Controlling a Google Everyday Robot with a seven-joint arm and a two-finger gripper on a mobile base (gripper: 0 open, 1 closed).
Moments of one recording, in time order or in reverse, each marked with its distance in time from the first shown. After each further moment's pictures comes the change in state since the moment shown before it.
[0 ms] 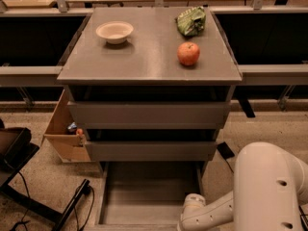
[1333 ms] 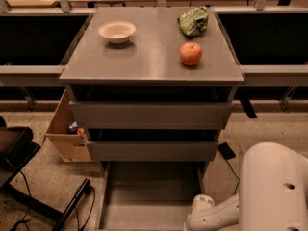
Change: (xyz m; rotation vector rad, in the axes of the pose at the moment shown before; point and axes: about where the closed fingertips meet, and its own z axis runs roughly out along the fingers) arm 0.030 -0.001 -0.010 -0.025 0.004 0.032
